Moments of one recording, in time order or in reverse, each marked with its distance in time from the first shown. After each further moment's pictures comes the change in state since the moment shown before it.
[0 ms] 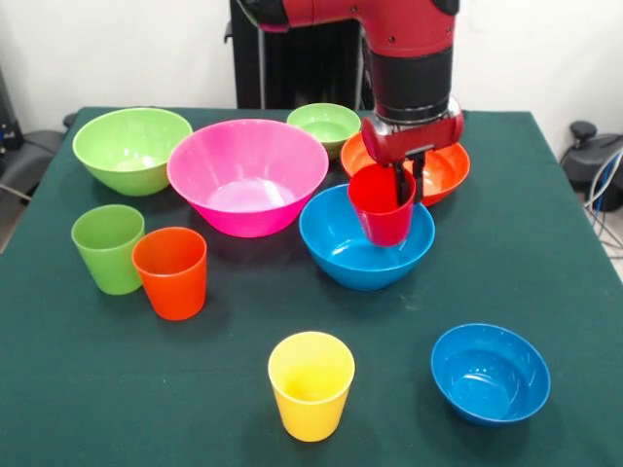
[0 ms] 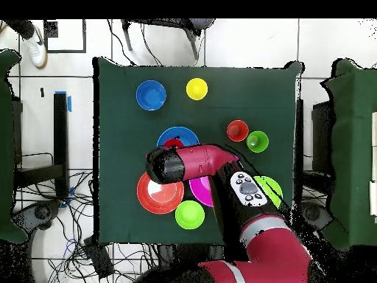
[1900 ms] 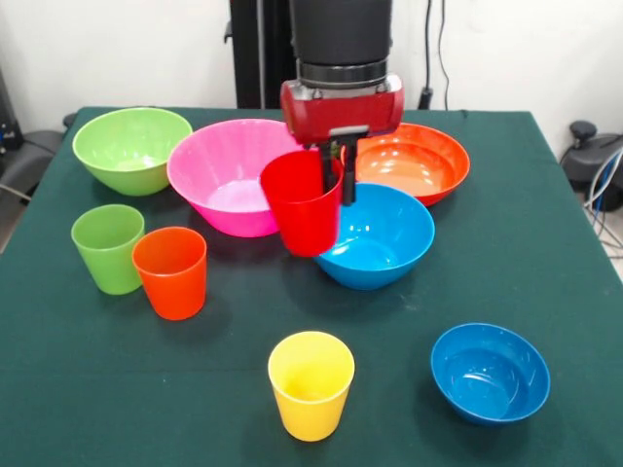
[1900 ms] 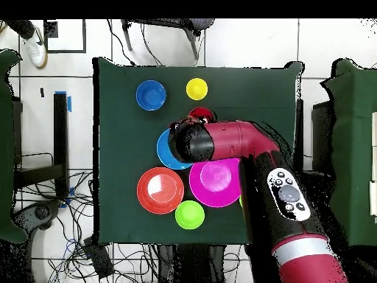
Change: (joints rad) arm -0.099 -0.136 0.040 -0.123 -0.027 0.100 0.000
